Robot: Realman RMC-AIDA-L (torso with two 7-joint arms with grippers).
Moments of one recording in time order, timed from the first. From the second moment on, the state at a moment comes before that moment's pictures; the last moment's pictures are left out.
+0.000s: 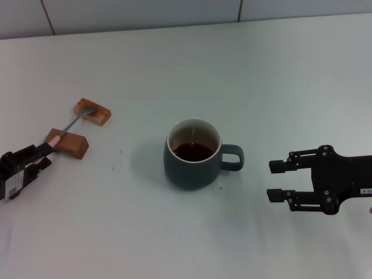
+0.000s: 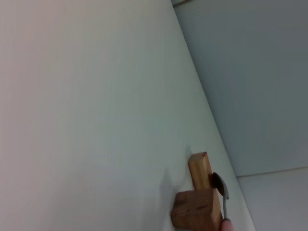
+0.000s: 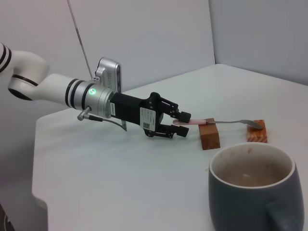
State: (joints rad) left arm -0.30 -2.06 0.28 0.39 2.02 1.35 -2.12; right arm 0.34 2.08 -0.85 -0.87 -2.00 -1.74 1.32
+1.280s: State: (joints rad) left arm -0.32 -2.05 0.26 0.36 2.02 1.36 -2.12; right arm 0.35 2.08 -0.85 -0.87 -2.00 -1.73 1.32
